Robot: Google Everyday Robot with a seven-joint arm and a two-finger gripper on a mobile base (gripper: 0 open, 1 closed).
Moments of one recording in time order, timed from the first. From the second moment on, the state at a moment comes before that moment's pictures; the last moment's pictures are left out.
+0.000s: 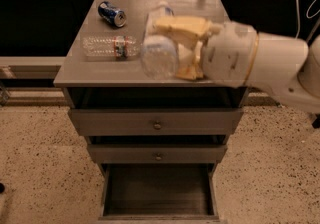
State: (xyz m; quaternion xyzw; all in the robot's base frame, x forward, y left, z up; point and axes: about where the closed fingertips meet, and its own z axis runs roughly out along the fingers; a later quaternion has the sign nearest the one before) arm 0.470 -0.003 1.025 -0.70 0.12 -0.14 0.69
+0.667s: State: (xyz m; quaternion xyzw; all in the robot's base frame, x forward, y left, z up) arm 0.377 -0.047 0.838 -0.75 0.25 -0.03 0.62
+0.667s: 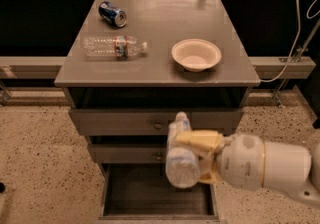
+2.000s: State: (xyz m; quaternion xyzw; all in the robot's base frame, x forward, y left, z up) arm 0.386 -0.058 0.682 -0.79 0.29 0.04 0.54
